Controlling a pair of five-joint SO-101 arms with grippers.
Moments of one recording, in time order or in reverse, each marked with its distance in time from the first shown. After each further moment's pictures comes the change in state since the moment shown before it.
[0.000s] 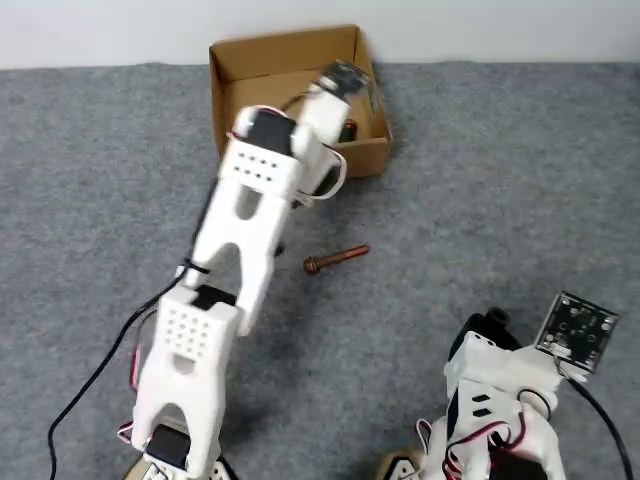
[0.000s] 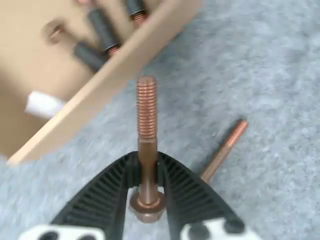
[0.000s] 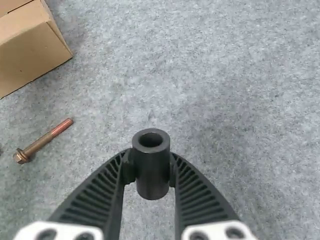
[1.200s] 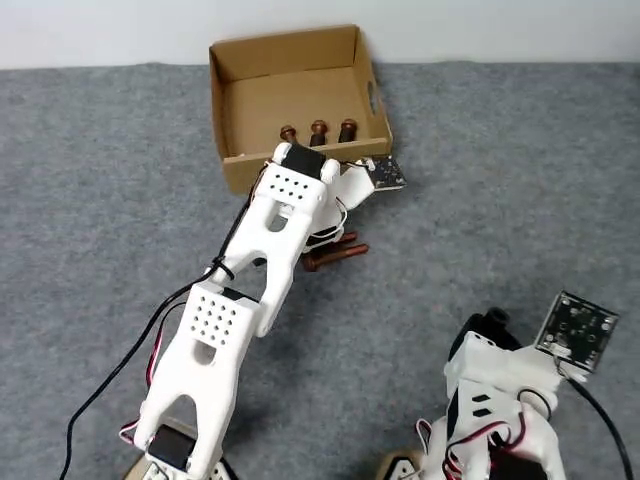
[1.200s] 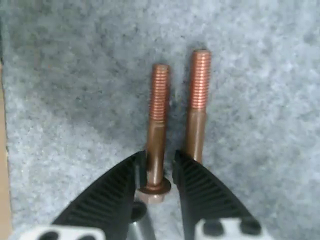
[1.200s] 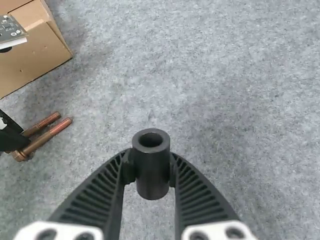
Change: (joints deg) left arm 4.7 17.1 2.1 -2.1 -32.5; right arm 0.0 0.0 0.0 0.0 0.0
